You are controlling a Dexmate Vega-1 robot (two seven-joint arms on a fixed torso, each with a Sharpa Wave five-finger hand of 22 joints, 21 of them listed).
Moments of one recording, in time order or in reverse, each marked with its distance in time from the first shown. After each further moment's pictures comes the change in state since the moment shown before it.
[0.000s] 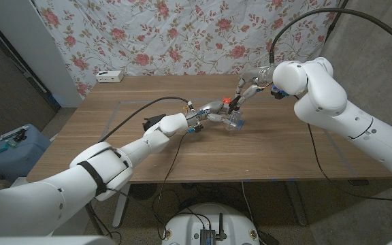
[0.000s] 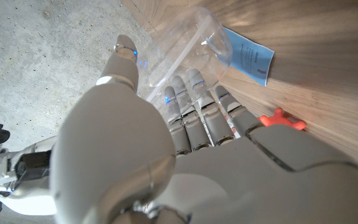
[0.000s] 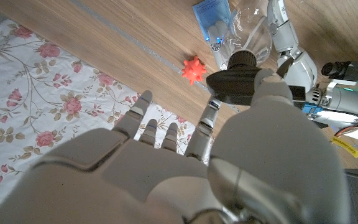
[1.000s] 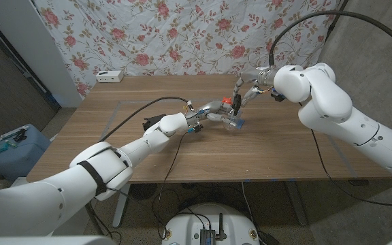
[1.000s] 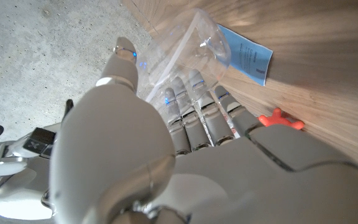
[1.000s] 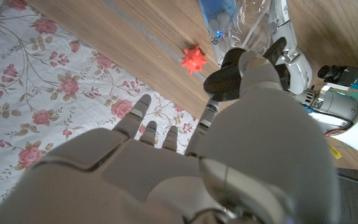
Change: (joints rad) left arm -0.003 -0.001 -0.002 0.004 -0.005 0.006 -0.010; left_hand 0.000 0.000 0.000 0.000 0.000 -0.015 -0.004 -0.001 0.000 -0.008 -0.002 -0.003 0.000 0.000 0.000 0.000 0.000 0.000 0.000 0.000 0.000; right arm -0.068 -0.029 0.042 -0.031 -0.028 0.075 -0.090; right_hand 0.164 -0.010 0.071 -0.088 0.037 -0.070 -0.005 -0.015 0.003 -0.059 -0.034 -0.008 0.000 -0.027 0.009 -0.008 0.000 -0.050 0.015 -0.008 0.000
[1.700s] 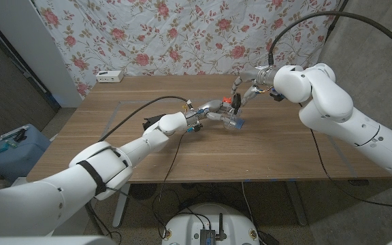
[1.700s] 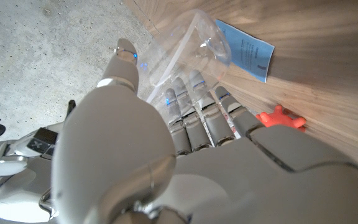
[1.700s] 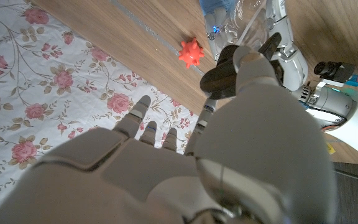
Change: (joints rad) left arm 0.003 0.008 -0.002 -0.015 -0.002 0.002 -0.001; left_hand 0.000 0.000 0.000 0.000 0.000 -0.010 0.000 -0.003 0.000 -0.001 0.000 0.003 0.000 0.000 0.000 0.000 0.000 0.000 0.000 0.000 0.000; right arm -0.017 0.005 0.023 0.003 0.021 0.036 -0.040; right_hand 0.054 -0.009 0.028 -0.028 0.005 -0.085 0.001 -0.036 -0.009 -0.029 0.003 -0.012 0.000 0.000 0.000 -0.008 0.000 -0.015 0.004 0.000 0.000
